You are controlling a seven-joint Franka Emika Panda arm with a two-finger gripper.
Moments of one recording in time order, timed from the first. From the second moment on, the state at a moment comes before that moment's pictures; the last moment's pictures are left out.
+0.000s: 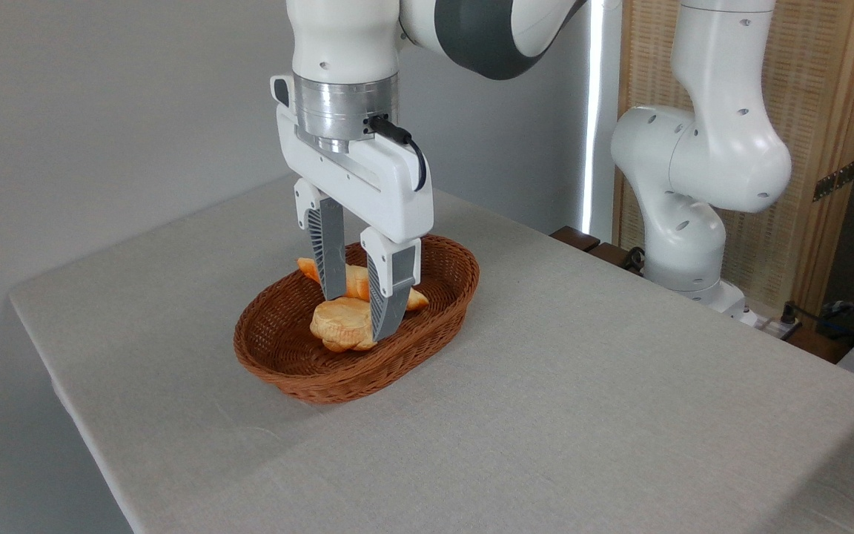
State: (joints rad) arm -0.03 -0.16 0.02 -1.98 -0.10 1.93 0.81
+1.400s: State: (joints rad) arm -0.26 -0.16 -0.01 -2.01 -0.10 1.84 1.06
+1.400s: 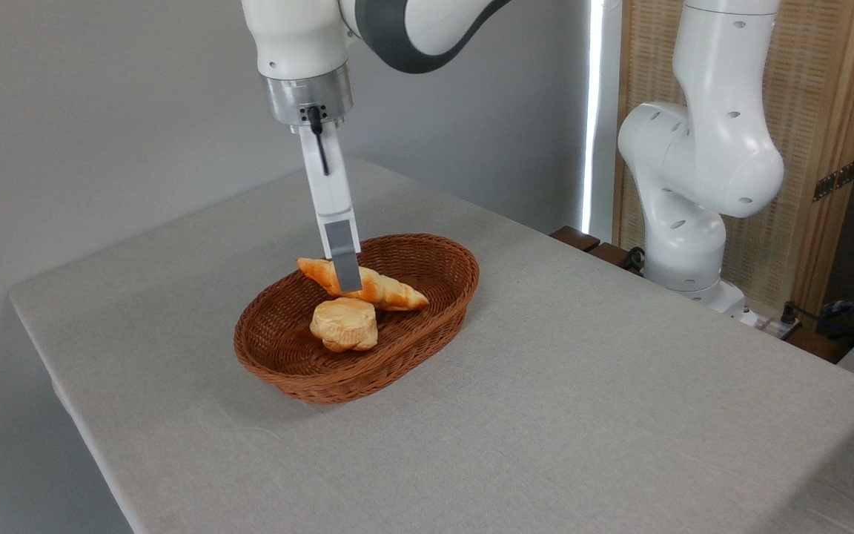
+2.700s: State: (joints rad) arm -0.39 -0.09 -0.01 -2.06 -0.10 1.87 1.26
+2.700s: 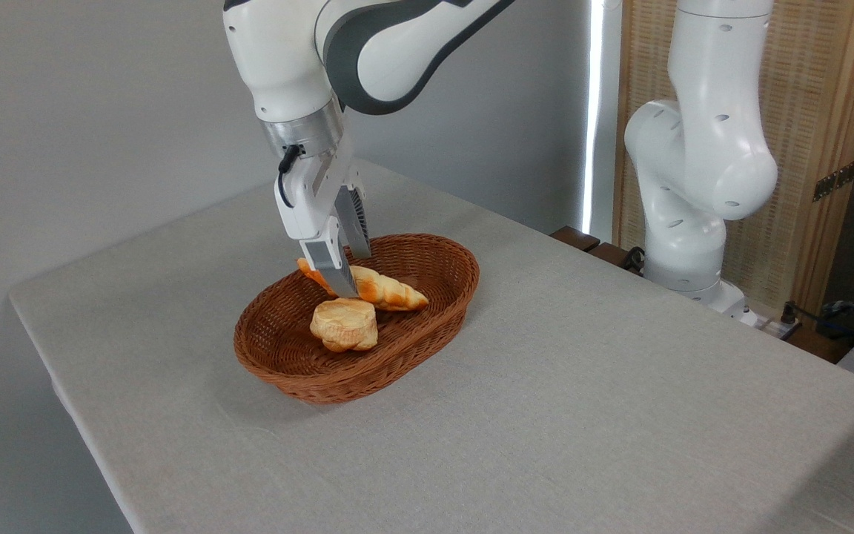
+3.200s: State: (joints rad) arm -0.39 -0.09 -0.01 -2.06 -0.10 1.87 1.26
